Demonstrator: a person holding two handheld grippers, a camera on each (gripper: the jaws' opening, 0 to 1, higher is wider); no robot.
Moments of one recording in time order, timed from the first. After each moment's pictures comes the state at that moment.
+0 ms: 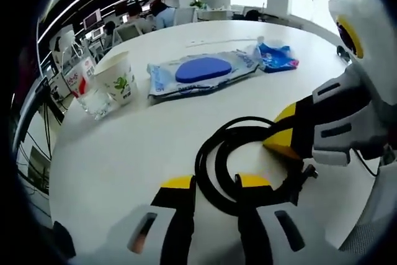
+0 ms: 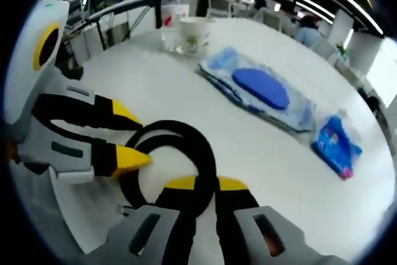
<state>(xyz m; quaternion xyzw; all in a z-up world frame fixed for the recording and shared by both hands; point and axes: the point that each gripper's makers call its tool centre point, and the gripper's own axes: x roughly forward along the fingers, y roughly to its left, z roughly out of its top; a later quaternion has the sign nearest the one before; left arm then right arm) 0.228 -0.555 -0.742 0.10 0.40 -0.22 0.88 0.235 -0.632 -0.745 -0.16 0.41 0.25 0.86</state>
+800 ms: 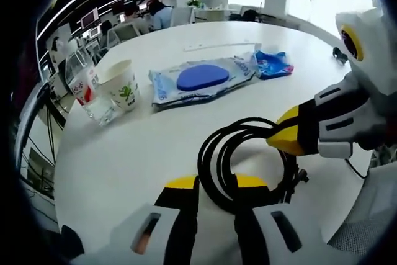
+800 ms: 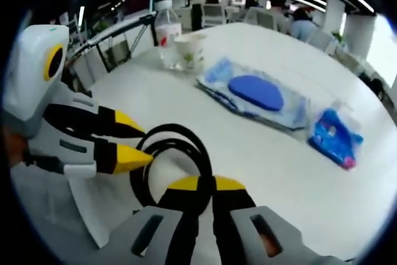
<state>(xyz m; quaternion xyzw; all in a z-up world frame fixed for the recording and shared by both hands) 0.226 -0.556 -0.716 0.10 0.40 -0.24 0.88 0.228 -0.637 -0.719 -0.10 0.41 0.26 0.87</state>
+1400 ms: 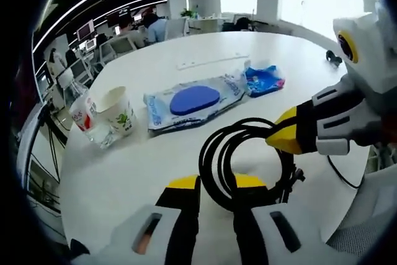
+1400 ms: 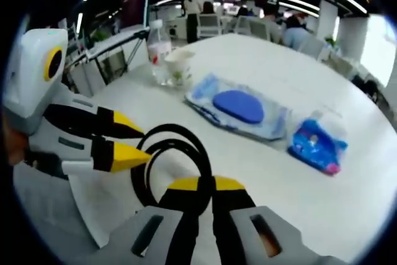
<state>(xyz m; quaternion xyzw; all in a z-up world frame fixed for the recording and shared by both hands) 0.238 -0.574 -0.682 0.11 0.36 -0.25 0.89 0.239 -0.656 -0.687 -0.09 0.38 0.25 0.89</state>
